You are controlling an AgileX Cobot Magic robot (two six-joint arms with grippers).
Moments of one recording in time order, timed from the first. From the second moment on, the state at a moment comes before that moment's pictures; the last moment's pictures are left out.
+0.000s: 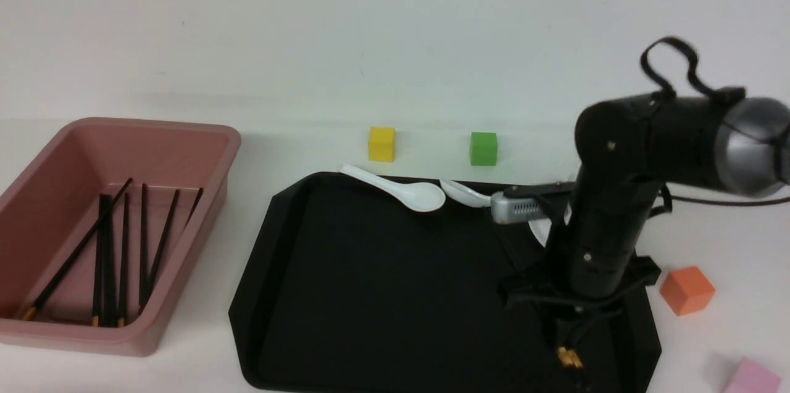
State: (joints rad) right arm 0.43 1.86 -1.30 0.18 1.07 0.18; left arm -0.10 -0.01 0.03 -0.05 0.39 -0.33
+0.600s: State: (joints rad) right arm 0.70 1.76 -1.57 0.83 0.89 -0.33; left arm -0.10 -0.01 0.03 -0.05 0.39 -0.33
